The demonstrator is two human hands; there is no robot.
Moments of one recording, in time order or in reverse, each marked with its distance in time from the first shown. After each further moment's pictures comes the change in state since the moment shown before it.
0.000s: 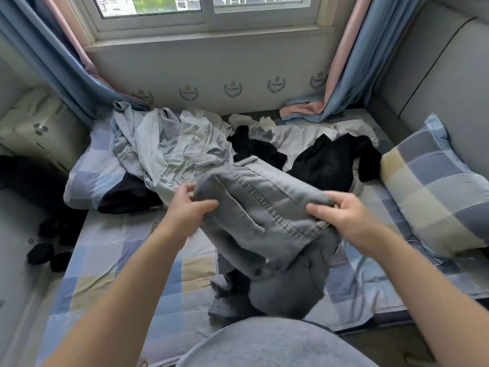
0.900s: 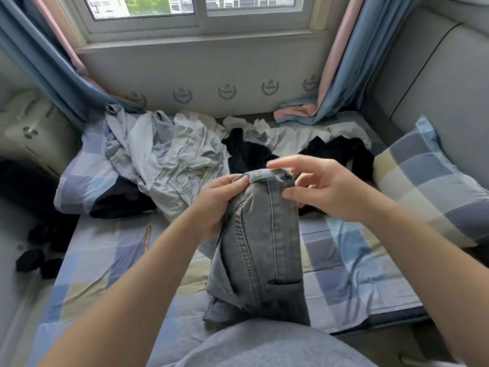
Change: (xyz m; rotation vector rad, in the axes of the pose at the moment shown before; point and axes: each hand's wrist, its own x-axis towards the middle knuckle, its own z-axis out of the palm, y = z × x) left_hand -0.007 0.030 0.050 -0.319 -0.505 0.068; right_hand 0.019 -0.069 0.004 -0.466 -0.235 -0.351
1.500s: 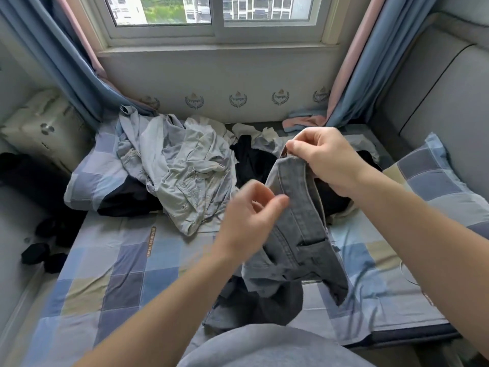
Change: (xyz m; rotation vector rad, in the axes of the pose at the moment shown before) left_hand -0.026 -0.015 0.040 0.546 0.281 0.407; right_hand 0.059 -0.029 -0.001 0.056 0.330 0.171
